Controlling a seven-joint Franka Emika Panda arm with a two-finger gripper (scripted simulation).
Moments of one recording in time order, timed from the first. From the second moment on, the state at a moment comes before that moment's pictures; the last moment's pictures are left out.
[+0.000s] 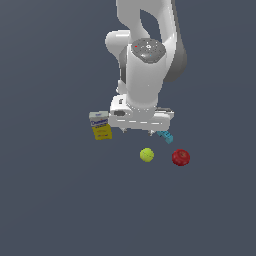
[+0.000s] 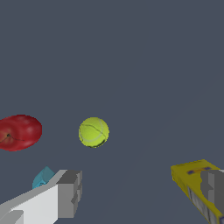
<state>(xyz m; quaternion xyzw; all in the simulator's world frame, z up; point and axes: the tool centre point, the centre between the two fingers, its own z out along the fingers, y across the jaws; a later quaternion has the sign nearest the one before) 0.012 0.035 0.218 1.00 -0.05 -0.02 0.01</state>
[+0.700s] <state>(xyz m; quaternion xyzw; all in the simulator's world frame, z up) 0.015 0.084 0.110 0.99 -0.16 0.00 0.00</state>
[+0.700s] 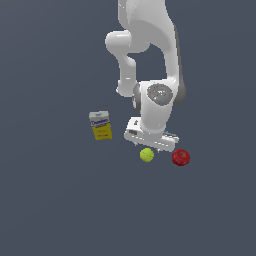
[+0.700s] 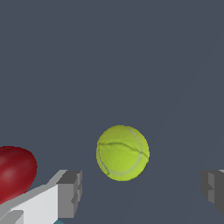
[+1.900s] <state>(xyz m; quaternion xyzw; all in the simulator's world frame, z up) 0.012 0.091 0.045 0.98 -0.18 0.00 0.00</state>
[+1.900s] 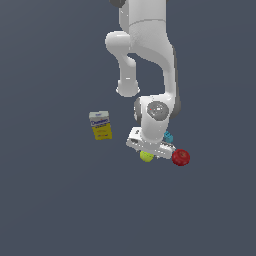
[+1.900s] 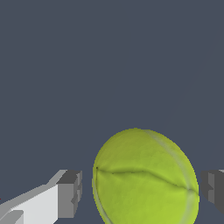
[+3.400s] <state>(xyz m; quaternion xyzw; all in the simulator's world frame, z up) 0.001 0.038 0.095 0.98 -0.18 0.00 0.00</state>
